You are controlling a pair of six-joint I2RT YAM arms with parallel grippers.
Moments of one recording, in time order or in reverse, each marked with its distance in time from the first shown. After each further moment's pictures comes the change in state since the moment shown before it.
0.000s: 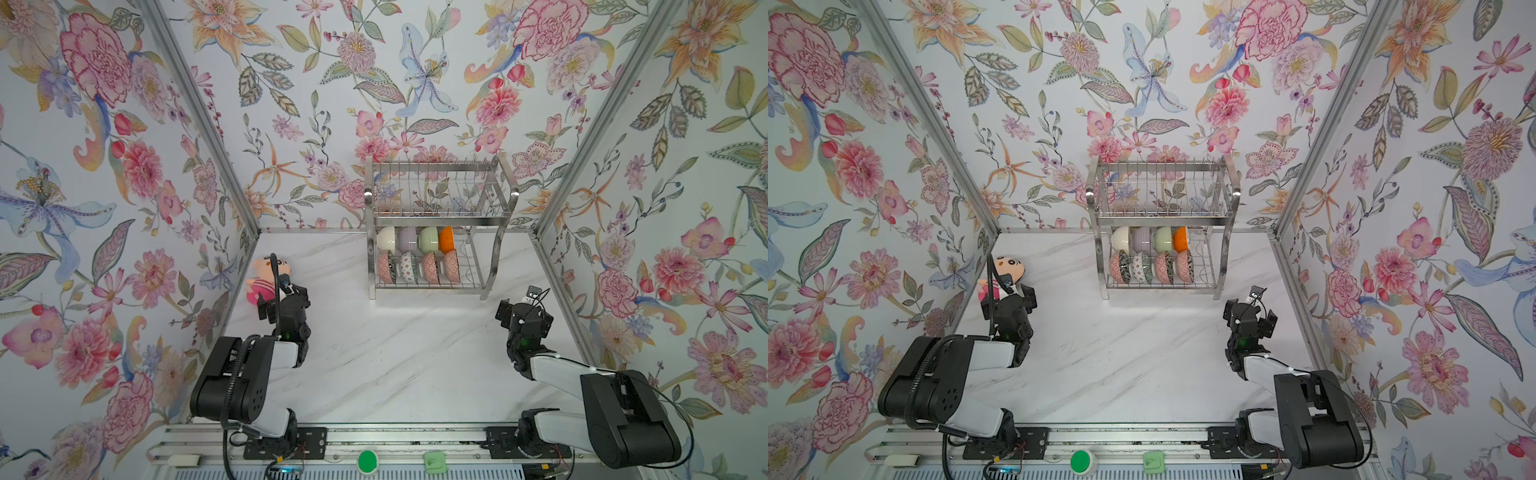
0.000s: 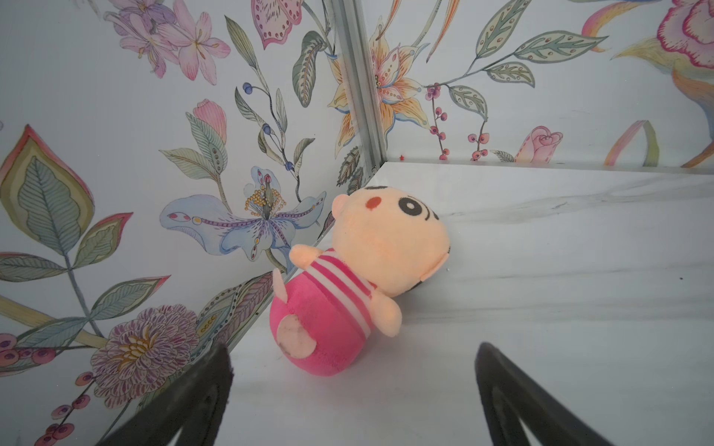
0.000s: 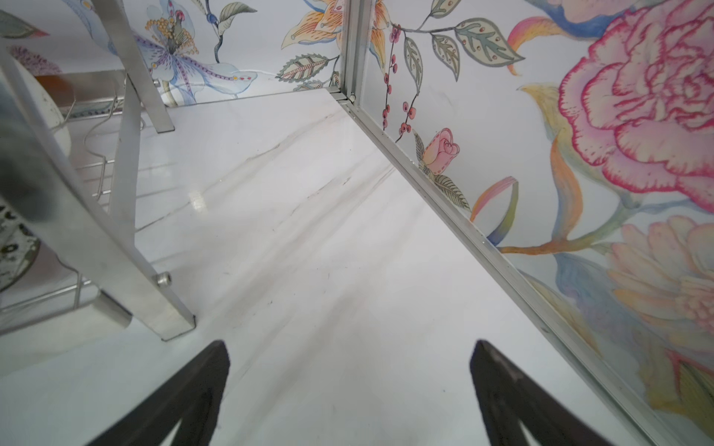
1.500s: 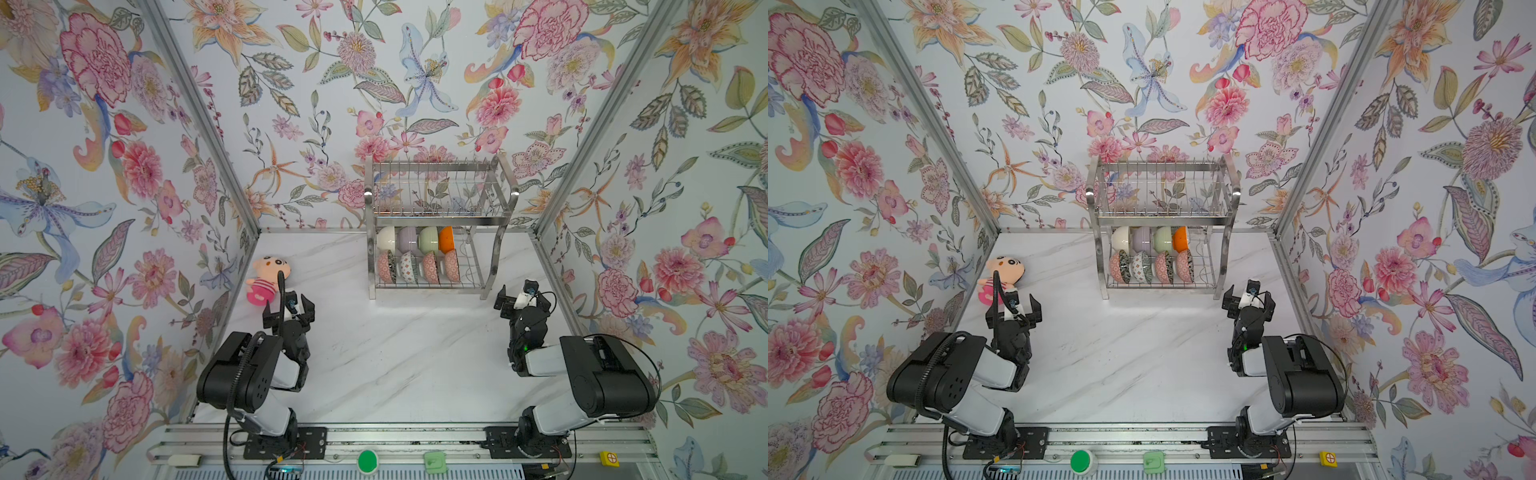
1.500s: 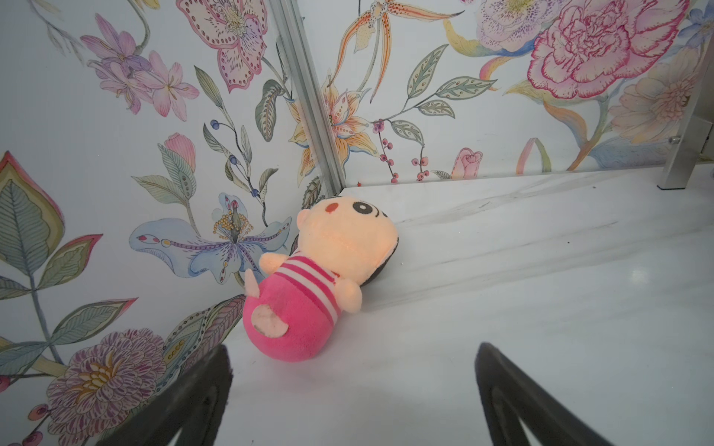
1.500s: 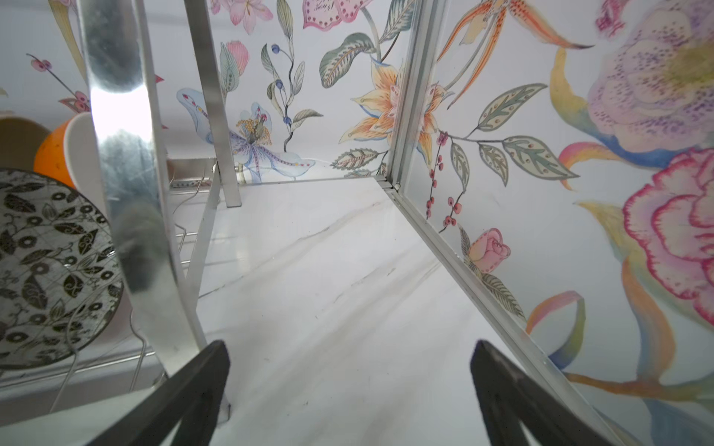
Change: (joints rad) left arm -0.033 0.074 -0.183 0.385 0.130 0.091; right arm -0.092 0.223 -0.013 0.492 -0.259 -0.129
